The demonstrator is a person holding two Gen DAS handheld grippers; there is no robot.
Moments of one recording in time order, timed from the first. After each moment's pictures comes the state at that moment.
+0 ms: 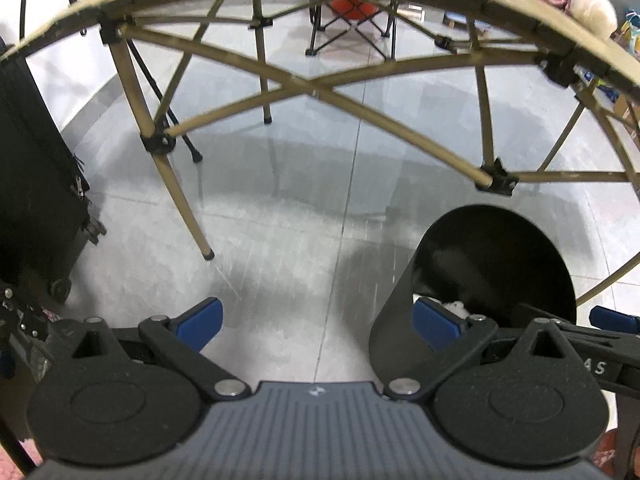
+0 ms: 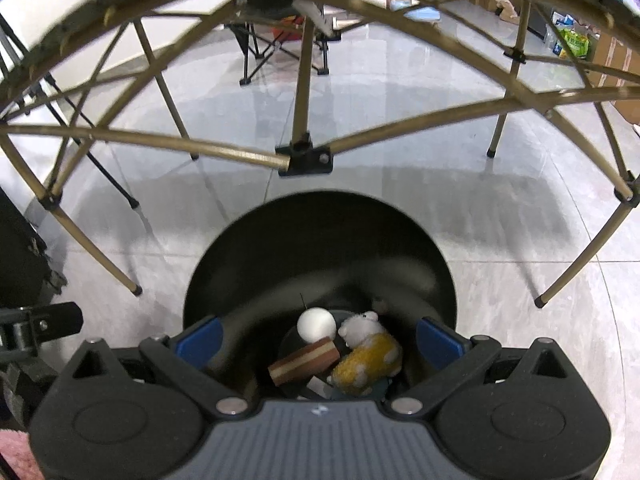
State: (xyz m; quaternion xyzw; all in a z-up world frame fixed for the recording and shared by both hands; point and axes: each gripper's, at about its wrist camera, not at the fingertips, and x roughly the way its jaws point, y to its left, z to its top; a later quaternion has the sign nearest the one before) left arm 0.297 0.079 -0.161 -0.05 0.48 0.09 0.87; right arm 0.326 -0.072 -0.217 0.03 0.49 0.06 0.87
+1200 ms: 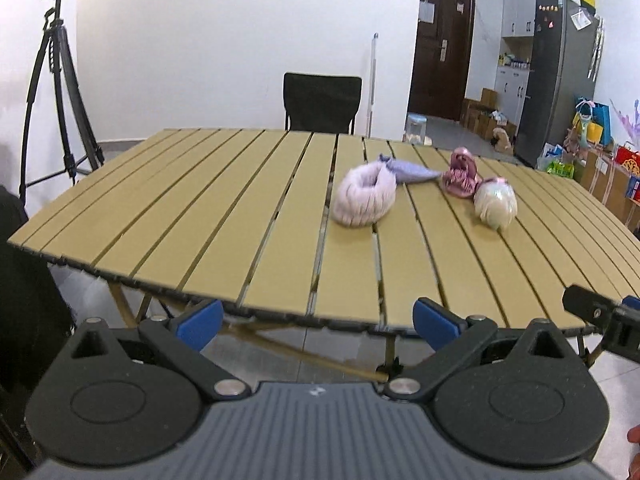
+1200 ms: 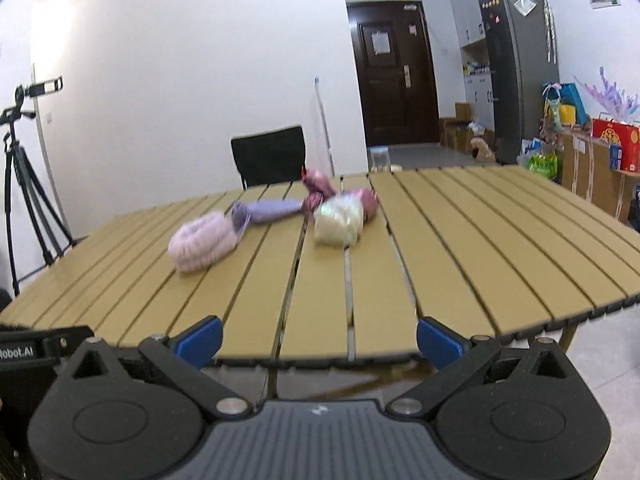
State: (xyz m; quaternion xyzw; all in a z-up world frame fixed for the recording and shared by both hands) left arm 0.316 0.015 -0.004 -0.04 0.28 0.07 0.96; right arm 0.321 -0.159 -0.030 0.07 0.24 0.05 0.97
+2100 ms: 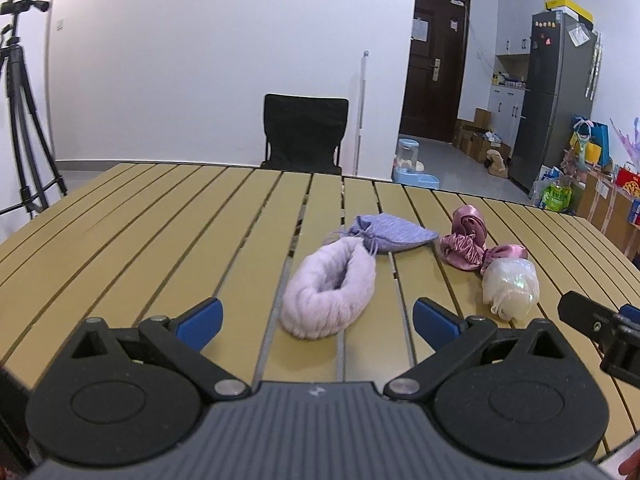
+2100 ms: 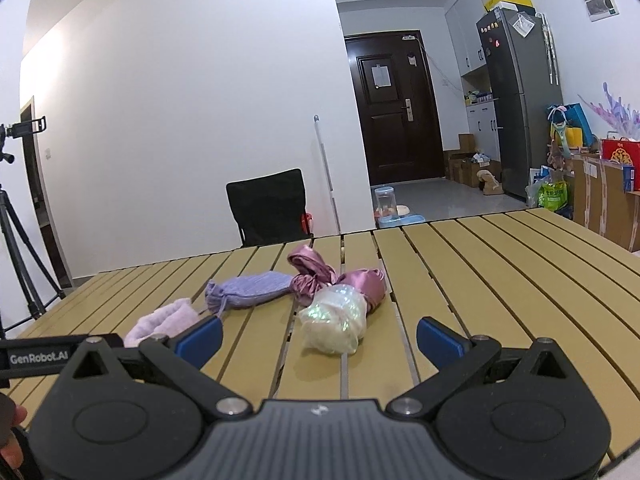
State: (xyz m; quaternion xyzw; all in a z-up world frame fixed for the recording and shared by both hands) left arm 0.451 -0.003 0.003 -0.04 0.25 0.05 0.97; right arm 0.440 -0.172 -0.023 0.08 0.19 0.06 0.98
